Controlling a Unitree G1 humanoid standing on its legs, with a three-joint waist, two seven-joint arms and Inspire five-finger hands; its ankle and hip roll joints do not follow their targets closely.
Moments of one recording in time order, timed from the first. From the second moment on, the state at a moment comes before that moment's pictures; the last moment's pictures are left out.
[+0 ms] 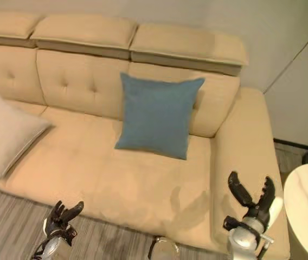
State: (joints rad) left arm 0.19 0.07 0.00 0.53 -0.53 -0.10 0.40; right arm 0.22 -0.24 -0.29 0.24 0.10 -0.04 -0.51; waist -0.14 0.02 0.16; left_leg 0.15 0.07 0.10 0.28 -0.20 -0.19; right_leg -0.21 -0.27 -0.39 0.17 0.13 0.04
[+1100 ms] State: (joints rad) left arm 0.17 0.05 -0.04 0.72 -0.65 -0.05 0.41; right arm 0.18 -0.27 -0.03 0.32 0.18 -0.03 -0.43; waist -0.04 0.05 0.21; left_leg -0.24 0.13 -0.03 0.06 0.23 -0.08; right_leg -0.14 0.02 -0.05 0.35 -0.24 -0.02
